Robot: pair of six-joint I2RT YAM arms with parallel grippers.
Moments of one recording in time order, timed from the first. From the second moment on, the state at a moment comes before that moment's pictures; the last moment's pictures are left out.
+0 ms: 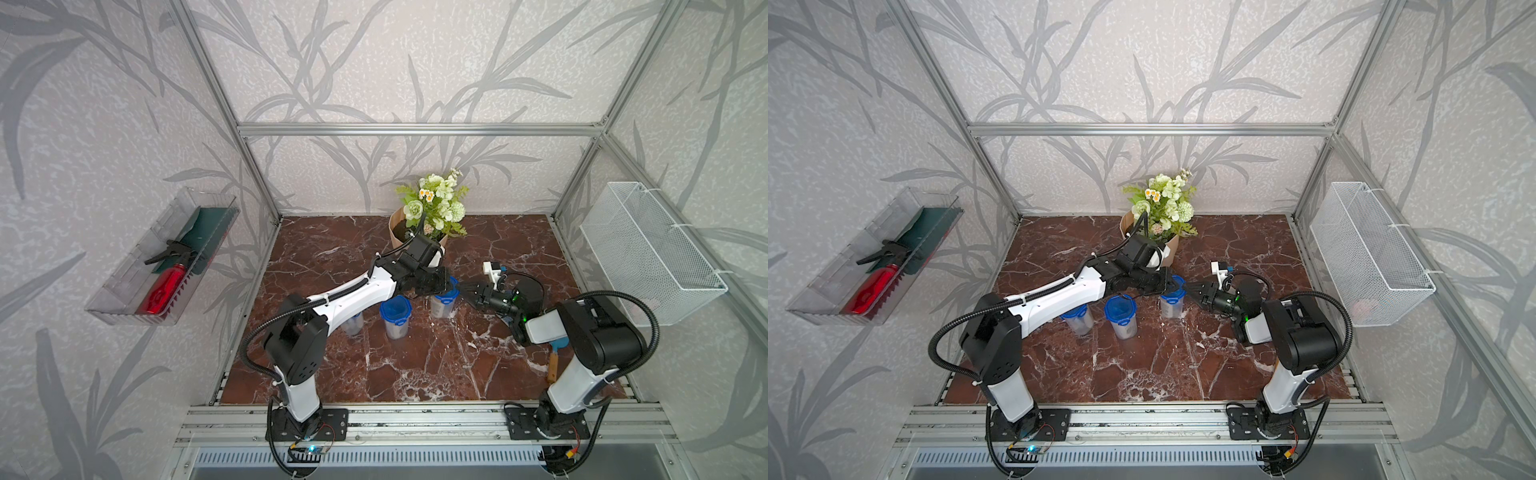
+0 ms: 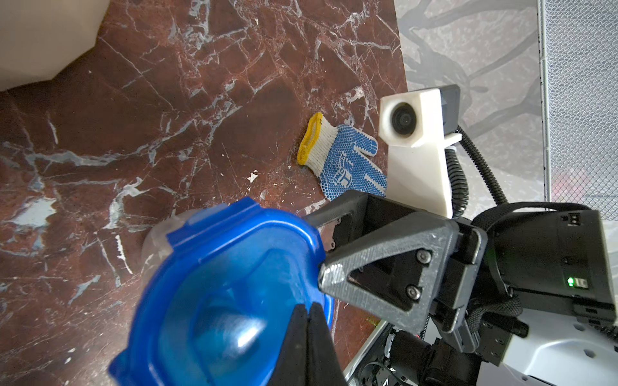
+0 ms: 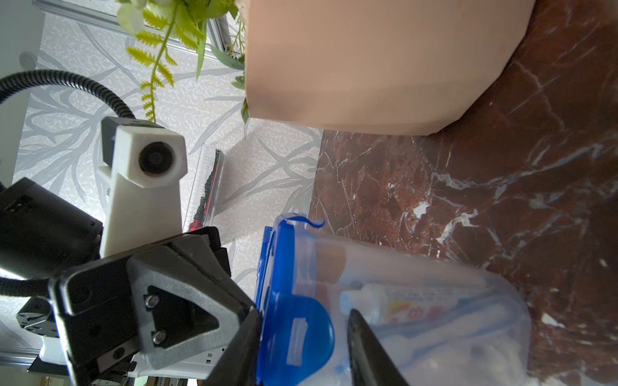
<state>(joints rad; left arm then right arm) -0.75 1.78 1.41 -0.43 0.35 -0.71 0.19 1.73 0.41 1.25 -0.95 1.25</state>
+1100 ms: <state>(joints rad) -0.73 1.79 1.38 -0.34 0.35 -0.71 0.18 1.42 0.41 0.84 -0.92 1.08</state>
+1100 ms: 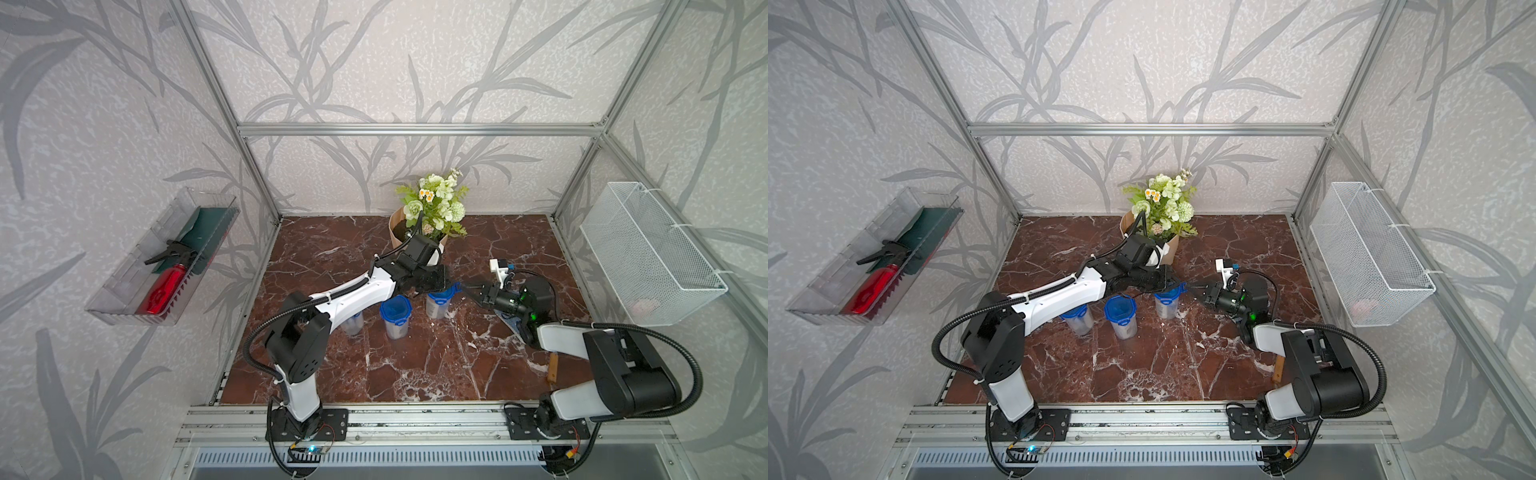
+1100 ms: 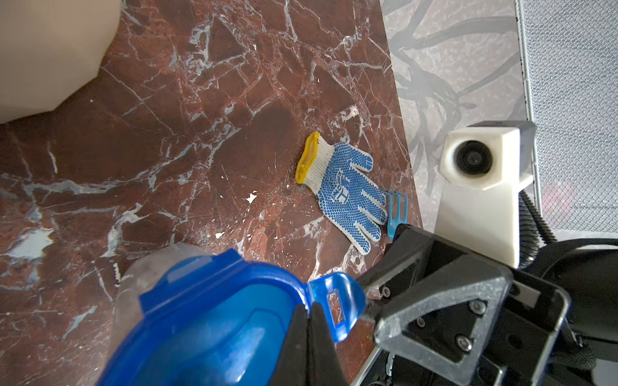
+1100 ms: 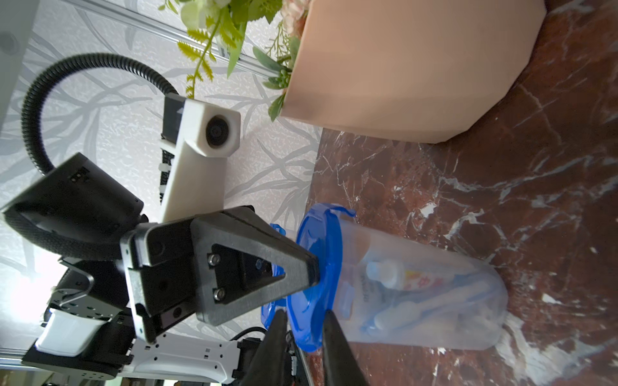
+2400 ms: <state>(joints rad) -0.71 1.66 1.46 -0.55 0.17 -0.60 0.53 1.45 1.02 -0.47 -0.08 0.29</state>
